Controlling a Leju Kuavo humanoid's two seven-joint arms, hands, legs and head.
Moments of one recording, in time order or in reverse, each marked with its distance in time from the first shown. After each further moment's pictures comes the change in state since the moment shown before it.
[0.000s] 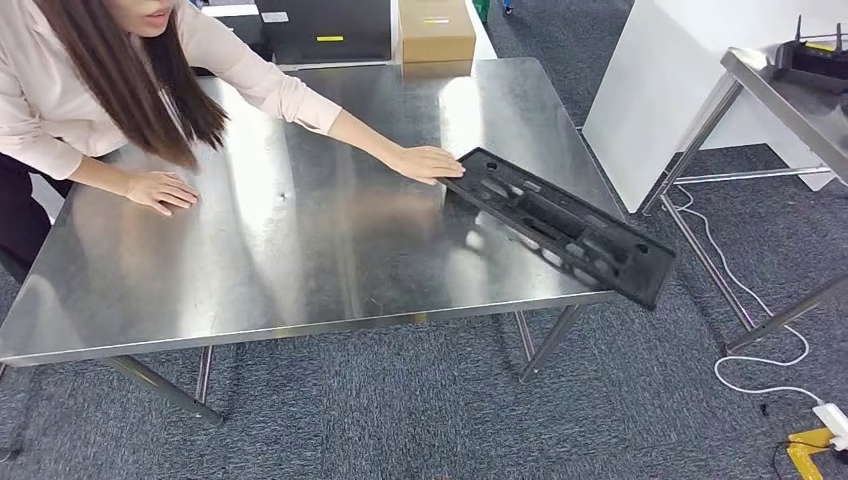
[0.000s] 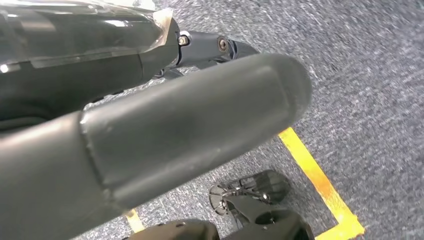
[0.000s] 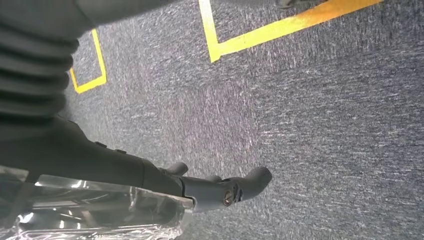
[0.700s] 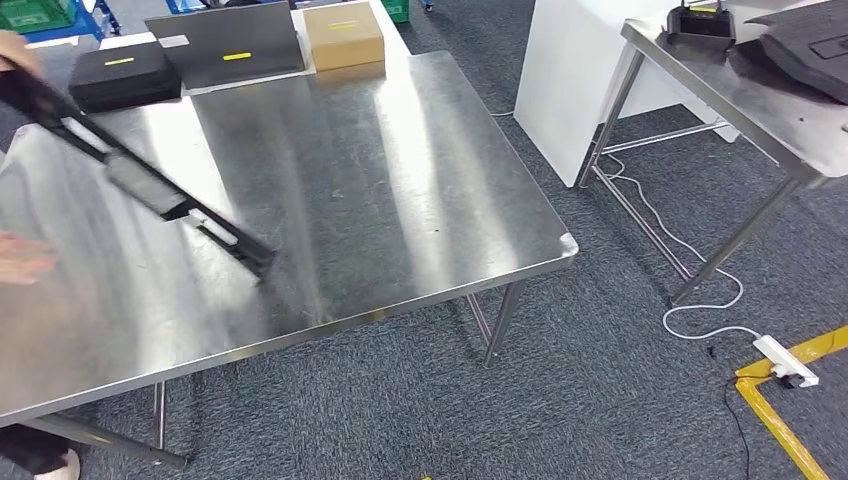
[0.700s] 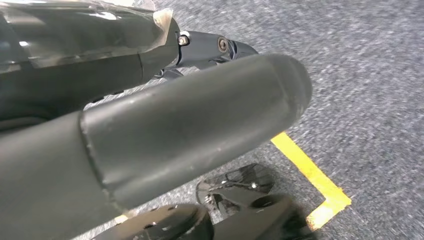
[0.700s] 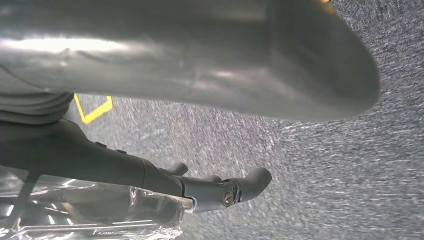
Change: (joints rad) left arm -0.002 0.001 0.000 0.000 -0.004 0.000 -0.002; right arm -0.001 -0.002 0.001 0.002 0.001 -0.001 -0.001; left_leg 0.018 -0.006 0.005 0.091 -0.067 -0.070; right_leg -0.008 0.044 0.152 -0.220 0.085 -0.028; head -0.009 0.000
